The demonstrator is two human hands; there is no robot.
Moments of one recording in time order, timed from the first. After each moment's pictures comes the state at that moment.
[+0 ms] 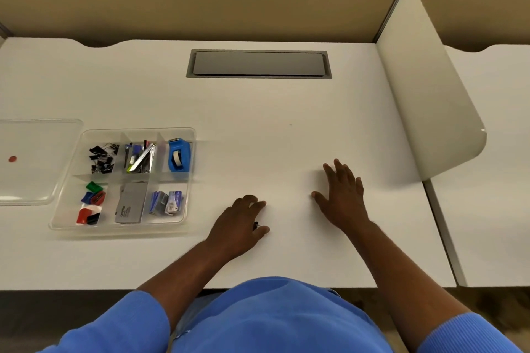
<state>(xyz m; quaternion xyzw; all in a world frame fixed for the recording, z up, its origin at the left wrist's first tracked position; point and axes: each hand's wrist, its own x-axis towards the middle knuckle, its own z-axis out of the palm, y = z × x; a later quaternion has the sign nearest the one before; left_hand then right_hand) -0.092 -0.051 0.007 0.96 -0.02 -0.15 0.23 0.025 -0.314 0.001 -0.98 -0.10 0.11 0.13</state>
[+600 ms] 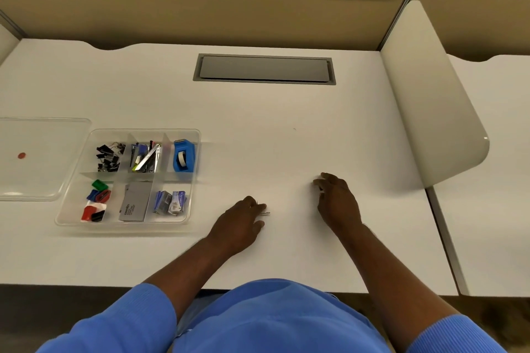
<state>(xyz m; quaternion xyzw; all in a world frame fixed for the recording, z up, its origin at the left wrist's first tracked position) -0.087 -0.047 0.007 0.95 0.00 -0.15 0.26 0.024 -0.296 0.005 -0.97 -0.10 0.09 0.21</state>
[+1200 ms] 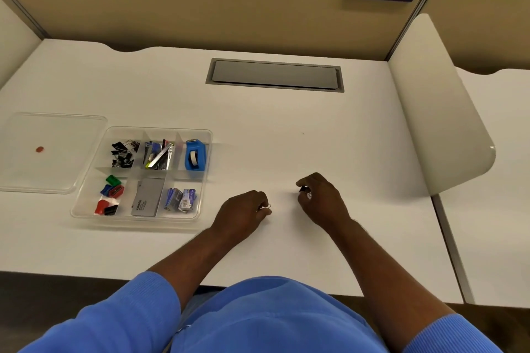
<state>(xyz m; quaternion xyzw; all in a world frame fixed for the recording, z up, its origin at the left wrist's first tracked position) -0.079 -0.037 0.032 0.95 0.03 -0.06 0.30 0.015 -0.249 0.030 -0.94 -0.17 0.10 0.29</state>
